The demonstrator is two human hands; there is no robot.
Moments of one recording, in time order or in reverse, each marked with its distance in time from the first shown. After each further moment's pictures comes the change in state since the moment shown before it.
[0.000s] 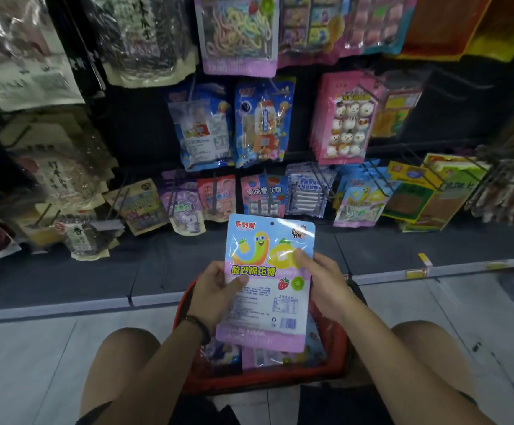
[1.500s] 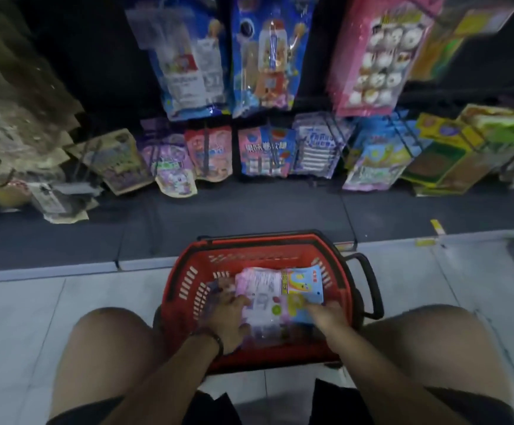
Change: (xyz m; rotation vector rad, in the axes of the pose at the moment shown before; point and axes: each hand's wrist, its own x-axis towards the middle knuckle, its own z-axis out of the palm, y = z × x) left_hand 0.004 -0.124 0.008 1.074 -0.503 -0.207; right_hand 0.027 0.148 -0.056 -0.580 0.417 0.569
